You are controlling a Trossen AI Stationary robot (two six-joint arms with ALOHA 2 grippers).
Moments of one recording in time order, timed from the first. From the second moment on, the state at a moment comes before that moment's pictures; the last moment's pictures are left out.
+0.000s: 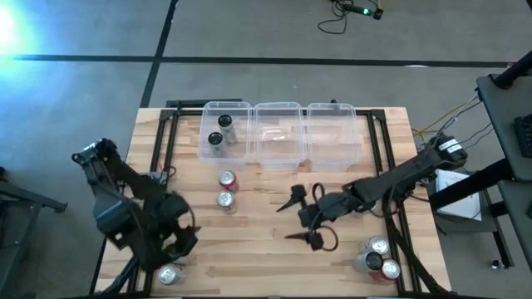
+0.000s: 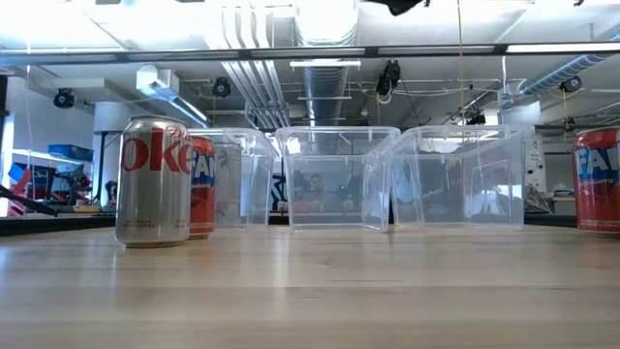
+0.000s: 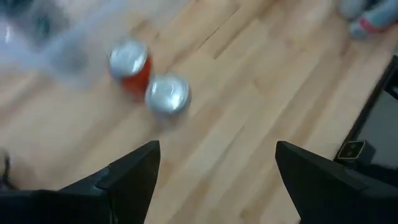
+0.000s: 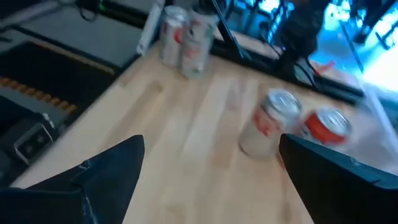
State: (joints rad) left arm -0.87 1.47 1.66 -1.58 -0.58 -1.59; right arm 0.38 1.46 1.00 0.02 0.11 -0.16
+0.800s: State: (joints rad) left arm -1.02 1.57 1.58 -1.53 -0.15 -1.85; right arm 0.53 1.89 1.51 -0.17 0.19 0.02
